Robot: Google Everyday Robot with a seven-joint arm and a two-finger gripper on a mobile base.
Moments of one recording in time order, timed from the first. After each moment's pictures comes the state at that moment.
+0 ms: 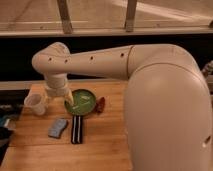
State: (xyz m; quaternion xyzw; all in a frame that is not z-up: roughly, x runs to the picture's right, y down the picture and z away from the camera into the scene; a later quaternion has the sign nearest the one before) arm -0.211 0.066 0.671 -0.31 0.16 0.61 0.71
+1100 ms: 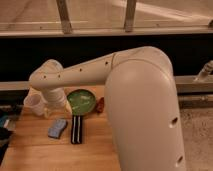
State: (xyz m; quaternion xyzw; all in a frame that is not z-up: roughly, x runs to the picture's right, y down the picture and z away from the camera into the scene) arm -0.236 0.128 0.711 -0.30 0.20 0.61 0.70
